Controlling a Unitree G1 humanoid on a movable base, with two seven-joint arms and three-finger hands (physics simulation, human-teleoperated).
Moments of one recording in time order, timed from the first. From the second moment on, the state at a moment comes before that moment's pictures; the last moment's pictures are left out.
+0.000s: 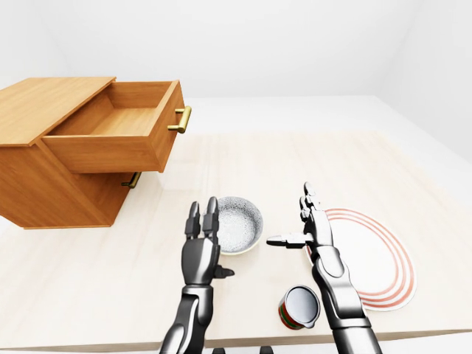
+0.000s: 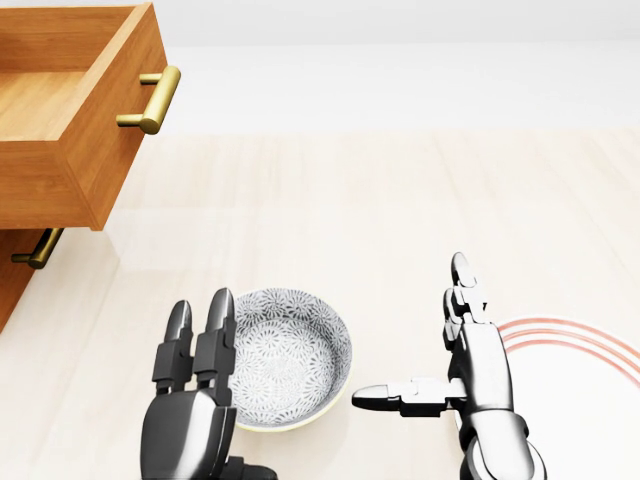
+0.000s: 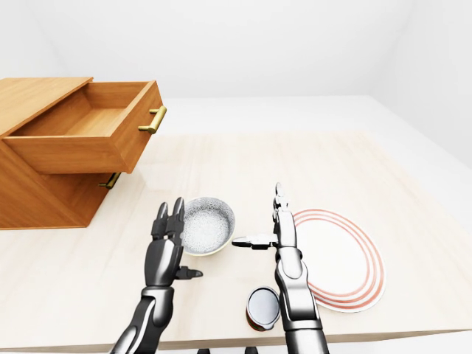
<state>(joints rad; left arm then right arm) 0.15 0.03 -0.29 0.06 1.01 -0.09 0.52 -0.04 -0.01 -0.02 0.03 -0.02 0.08 -0.04</state>
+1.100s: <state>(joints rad) 0.10 0.01 -0.24 0.10 1.00 -0.09 0.52 -0.04 -0.01 -0.02 0.02 -0.01 0.09 -0.04</state>
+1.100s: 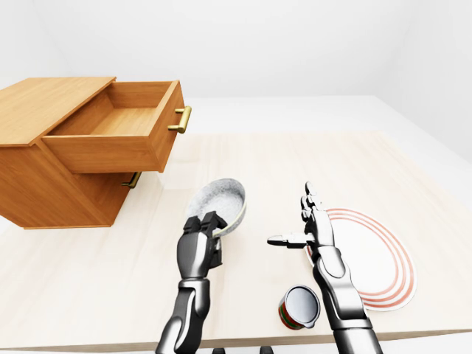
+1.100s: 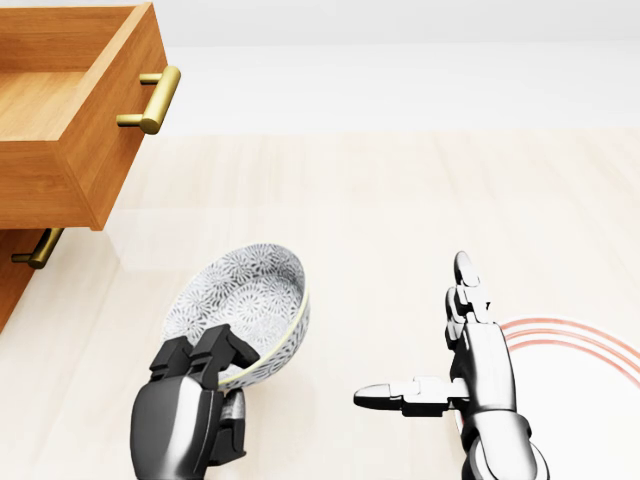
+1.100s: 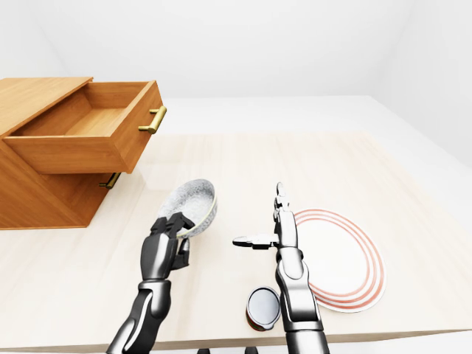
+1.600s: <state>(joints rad) 0.17 0.02 -0.22 -0.20 0.86 -0.09 0.45 -0.04 -0.01 -0.02 0.02 -0.01 0.08 -0.04</state>
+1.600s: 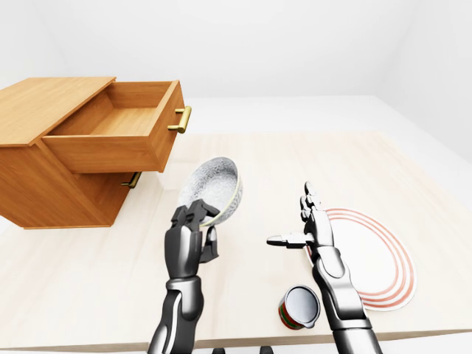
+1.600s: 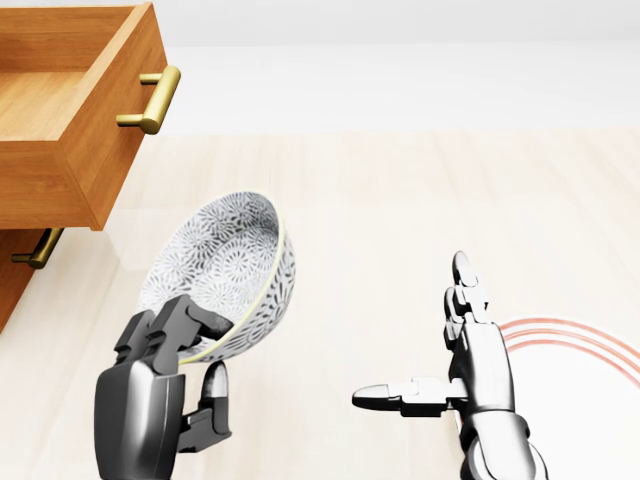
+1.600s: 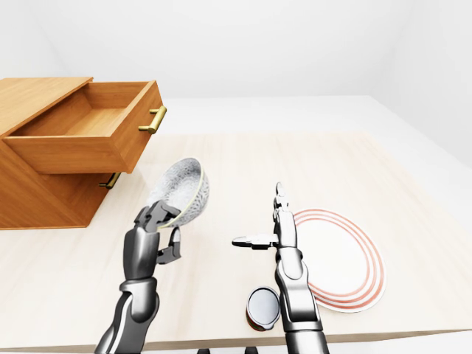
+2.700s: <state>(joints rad) 0.12 0.00 -0.21 -0.94 0.70 -0.07 0.01 -0.03 0.00 -0.01 0.01 -0.02 0.08 -0.04</state>
